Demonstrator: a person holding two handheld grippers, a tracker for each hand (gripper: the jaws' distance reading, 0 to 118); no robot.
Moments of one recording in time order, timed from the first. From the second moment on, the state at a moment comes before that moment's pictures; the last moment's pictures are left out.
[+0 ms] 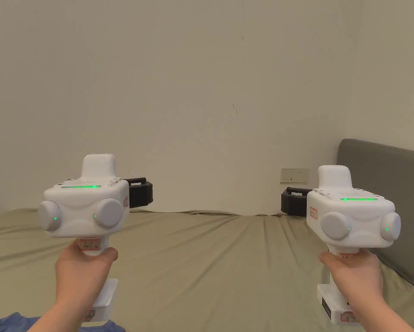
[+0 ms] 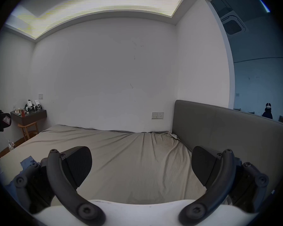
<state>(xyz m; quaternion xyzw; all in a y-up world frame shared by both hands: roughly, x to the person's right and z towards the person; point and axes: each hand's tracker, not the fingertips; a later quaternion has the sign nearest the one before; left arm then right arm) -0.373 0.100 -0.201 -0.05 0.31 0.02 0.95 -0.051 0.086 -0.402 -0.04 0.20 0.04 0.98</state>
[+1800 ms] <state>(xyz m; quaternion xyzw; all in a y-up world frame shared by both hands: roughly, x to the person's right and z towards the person) -0.372 0.063 -0.201 -0.09 0.27 -0.01 0.96 -0.053 0.043 -0.389 -0.08 0.24 0.07 0.97</state>
